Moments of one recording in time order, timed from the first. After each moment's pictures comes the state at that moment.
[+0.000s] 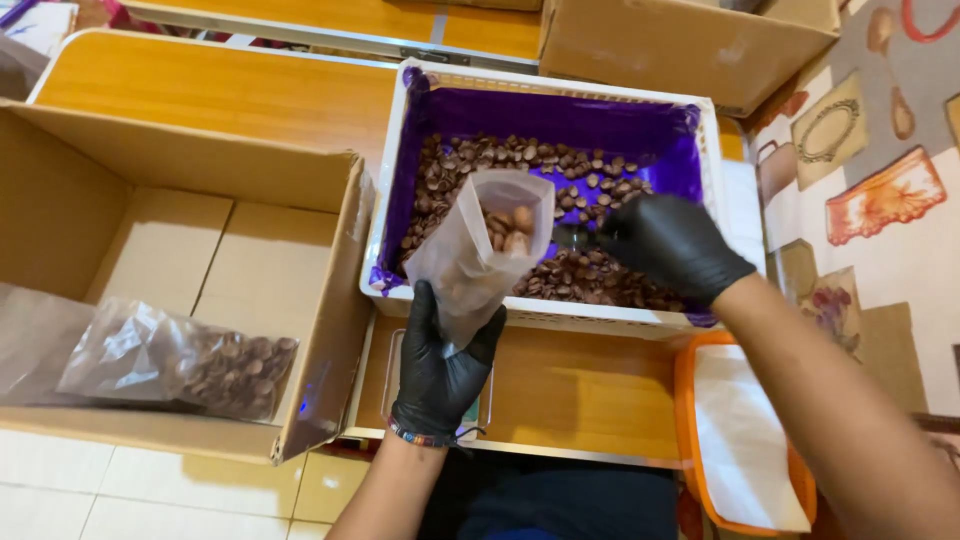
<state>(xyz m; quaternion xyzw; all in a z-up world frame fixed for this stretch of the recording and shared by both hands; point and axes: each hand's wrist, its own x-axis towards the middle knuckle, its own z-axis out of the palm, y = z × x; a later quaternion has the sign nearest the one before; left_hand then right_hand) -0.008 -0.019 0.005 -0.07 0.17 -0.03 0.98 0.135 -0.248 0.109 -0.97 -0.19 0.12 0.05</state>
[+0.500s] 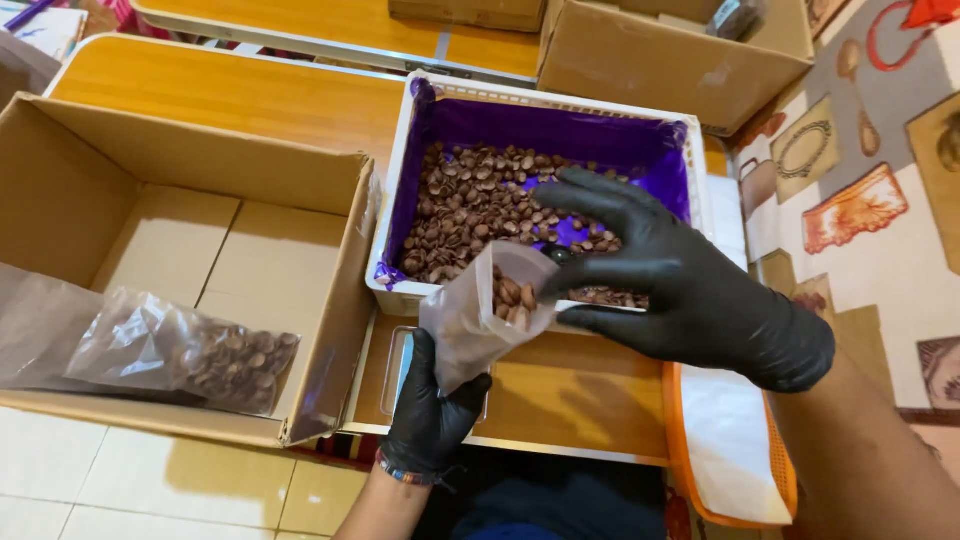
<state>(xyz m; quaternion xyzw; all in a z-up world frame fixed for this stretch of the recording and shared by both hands) -0.062 -0.015 -0.029 0.05 0.16 -0.10 0.98 0.042 -0.212 0.223 -0.79 -0.57 -0.03 0.23</state>
